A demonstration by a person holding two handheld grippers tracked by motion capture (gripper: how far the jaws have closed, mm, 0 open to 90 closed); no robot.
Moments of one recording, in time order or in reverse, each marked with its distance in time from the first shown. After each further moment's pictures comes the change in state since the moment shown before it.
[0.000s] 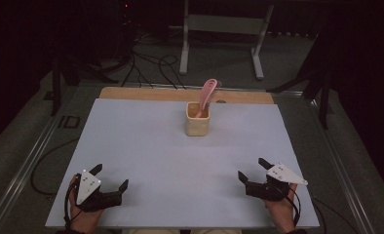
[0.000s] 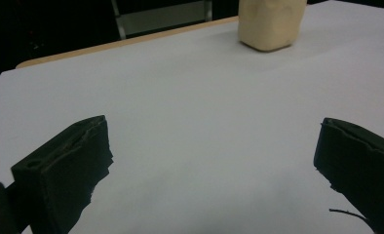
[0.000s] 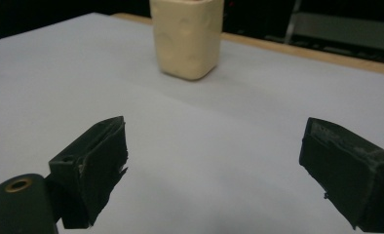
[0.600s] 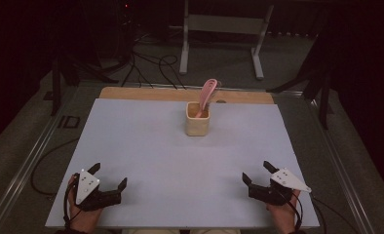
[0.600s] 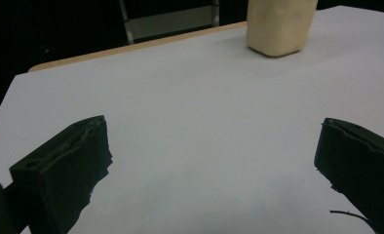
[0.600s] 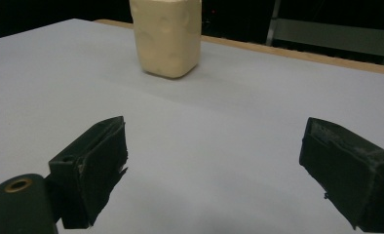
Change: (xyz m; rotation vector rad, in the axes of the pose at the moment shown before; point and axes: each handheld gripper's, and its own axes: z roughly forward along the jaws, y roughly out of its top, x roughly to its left) left arm 0.002 0.000 0.001 -0.011 0.037 -0.004; right arm -0.003 -0.014 -0.007 -0.026 -0.065 0.015
